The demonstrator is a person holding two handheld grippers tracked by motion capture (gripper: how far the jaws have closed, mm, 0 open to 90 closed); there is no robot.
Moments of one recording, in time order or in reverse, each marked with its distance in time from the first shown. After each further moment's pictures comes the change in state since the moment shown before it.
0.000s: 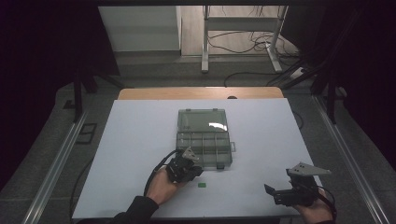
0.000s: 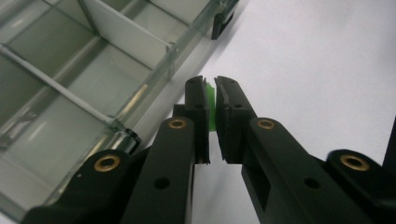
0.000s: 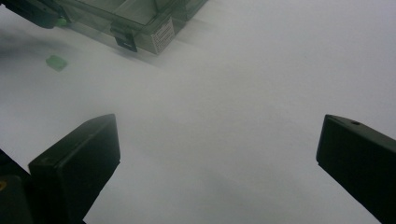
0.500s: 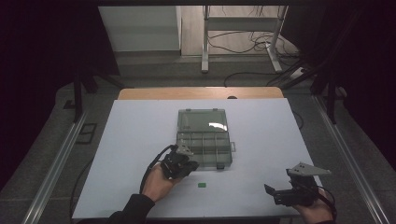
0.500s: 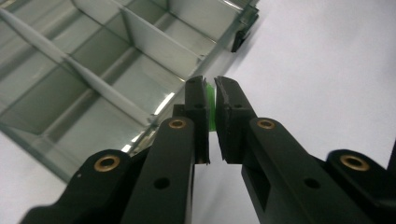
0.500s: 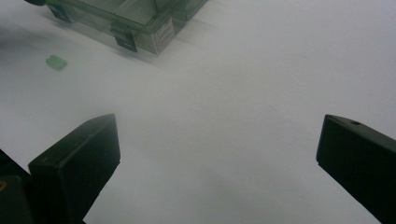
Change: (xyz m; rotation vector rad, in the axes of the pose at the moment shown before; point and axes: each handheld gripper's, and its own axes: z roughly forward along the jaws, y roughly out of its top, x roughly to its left) left arm 0.010 0.001 -0.018 -0.039 0.039 -0.024; right arm 0.000 0.000 0.000 0.000 -0.001 -0.001
